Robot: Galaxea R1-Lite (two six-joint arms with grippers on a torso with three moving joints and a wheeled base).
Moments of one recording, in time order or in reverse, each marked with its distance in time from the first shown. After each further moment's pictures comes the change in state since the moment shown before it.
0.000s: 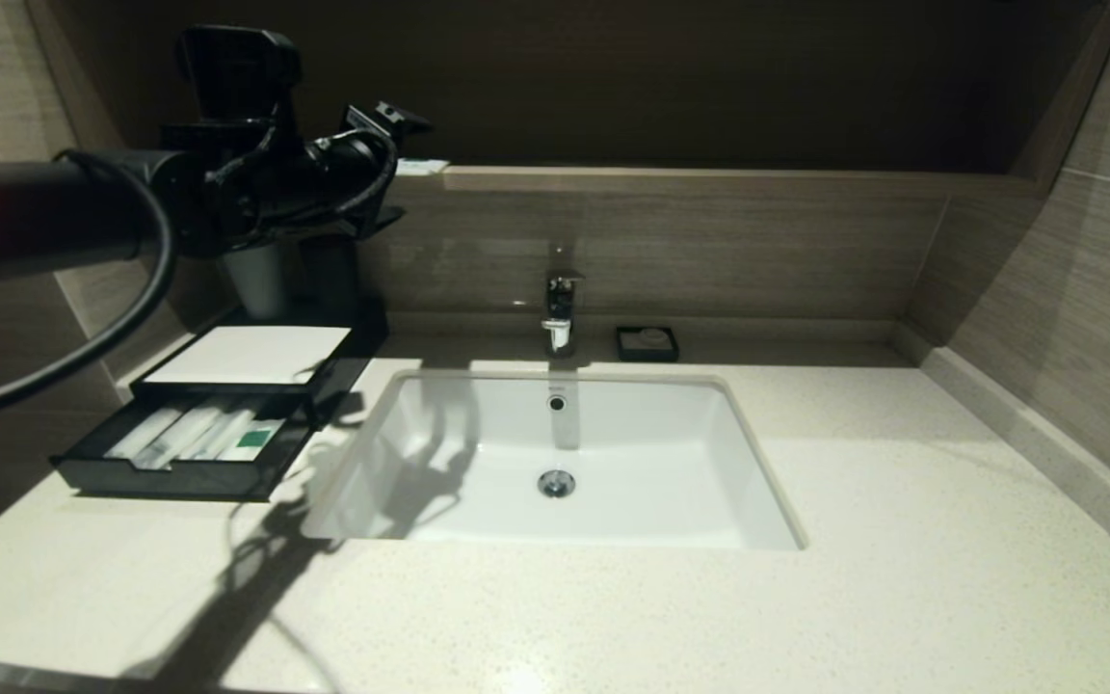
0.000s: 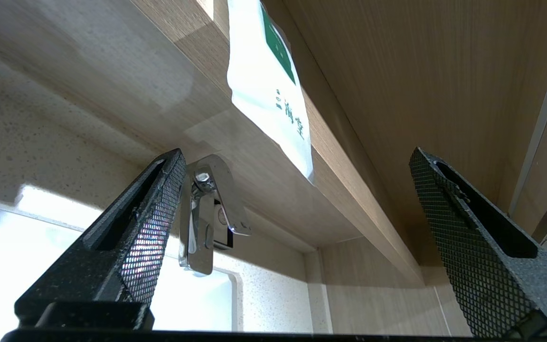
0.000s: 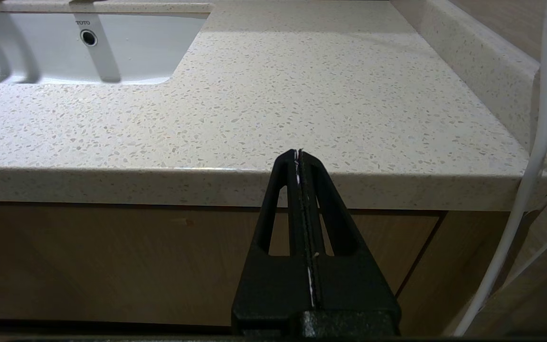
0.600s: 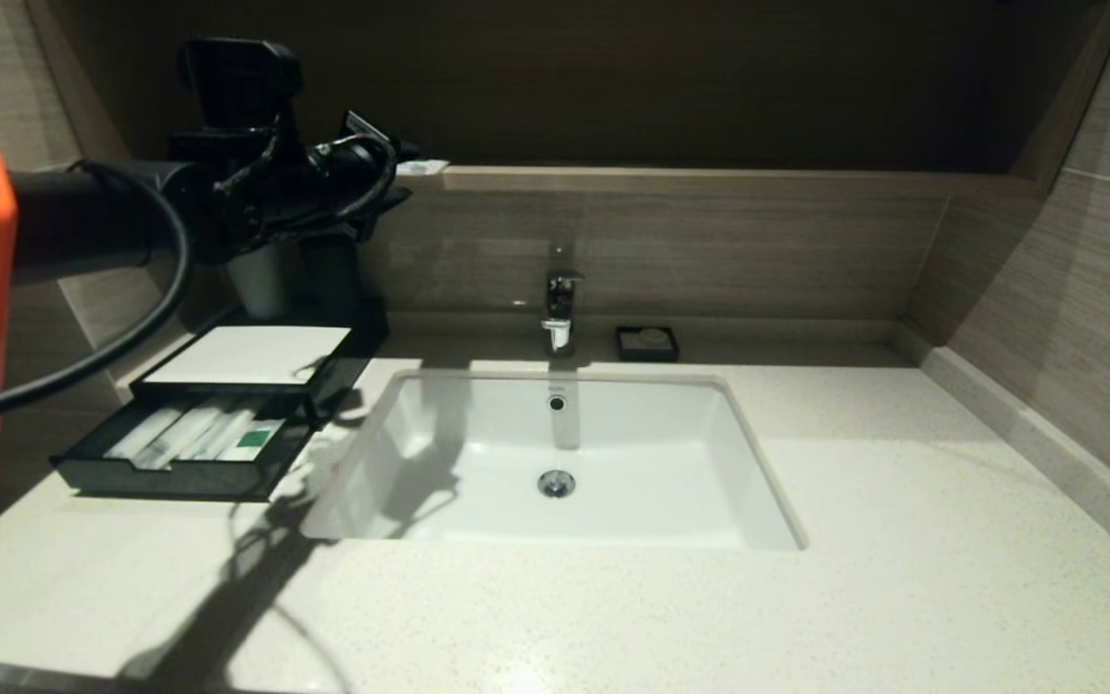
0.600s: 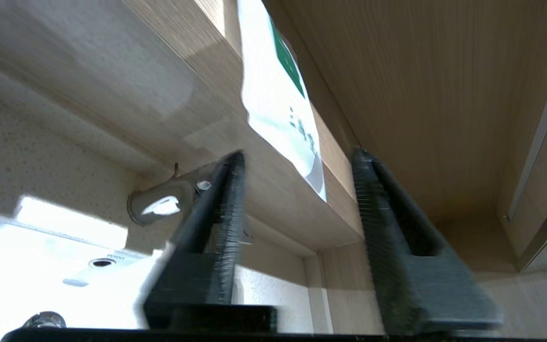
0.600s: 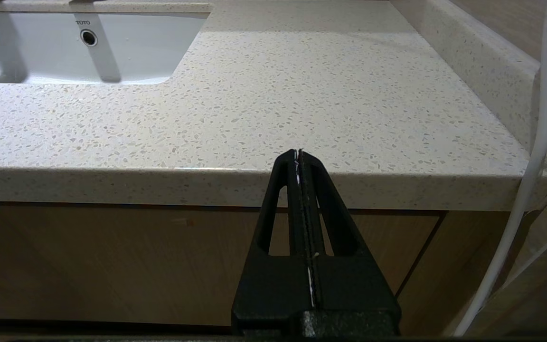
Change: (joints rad) left arm 0.012 0.022 0.000 -0.037 -0.013 -0.001; right arm 0.000 0.000 0.000 0.000 0.000 0.000
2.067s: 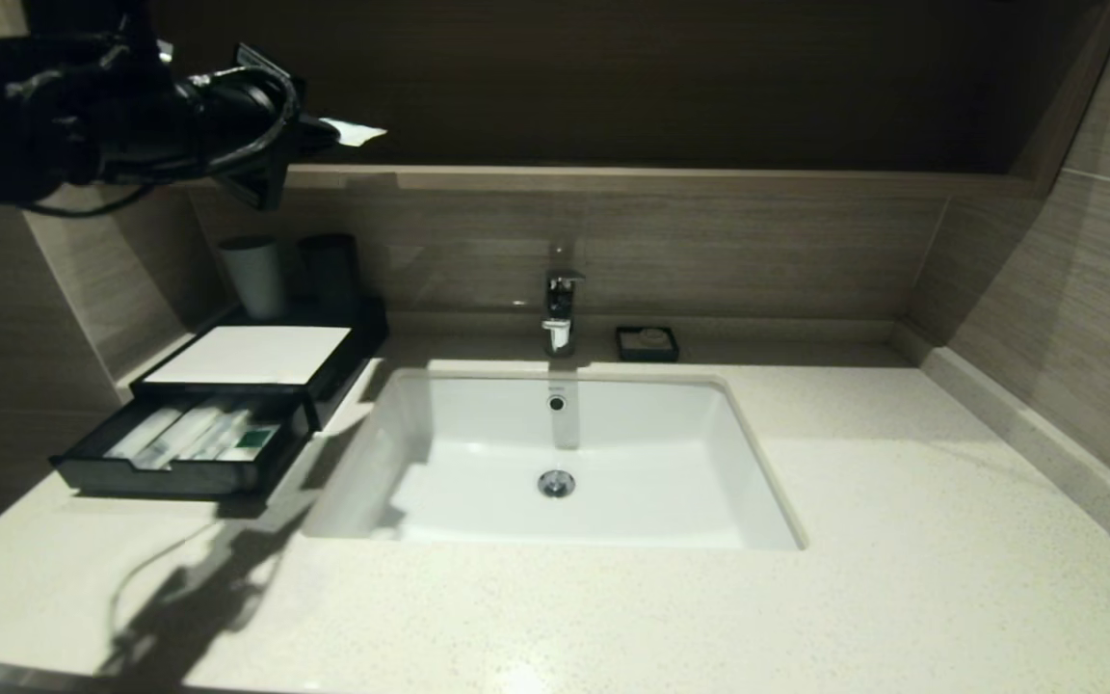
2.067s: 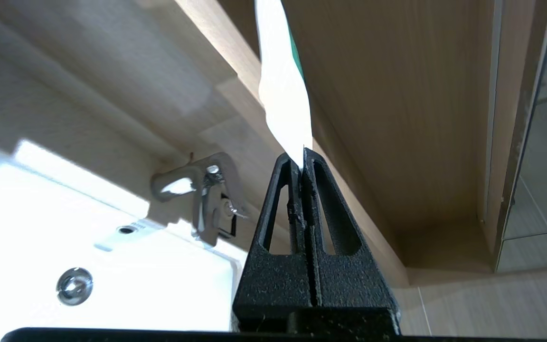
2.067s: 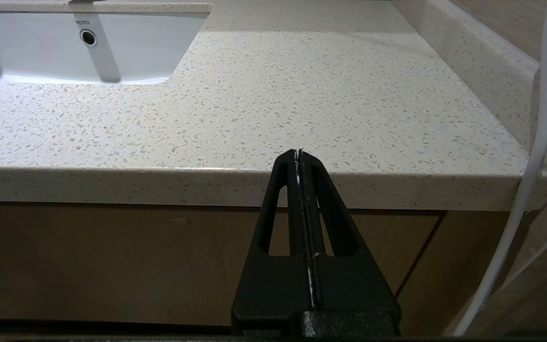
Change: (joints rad) left arm 0.079 -0.242 0.108 0.186 -0.014 -0.005; right arm 0.000 0.000 0.000 0.000 0.000 0.000
